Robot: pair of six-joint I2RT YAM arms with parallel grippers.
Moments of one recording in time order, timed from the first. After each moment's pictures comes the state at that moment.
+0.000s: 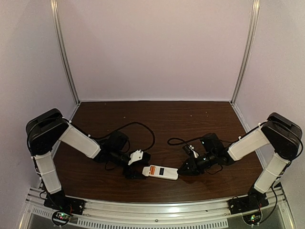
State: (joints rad) left arm -0.80 1.86 0.72 0.31 0.68 0.63; right arm 0.67 1.66 0.52 0.29 -0.74 0.75
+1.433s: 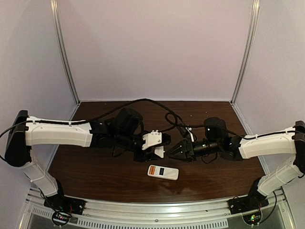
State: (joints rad) left arm -1.05 1.59 1.11 -0.21 0.26 0.53; right arm 0.82 1.37 0.64 0.34 -0.69 0.92
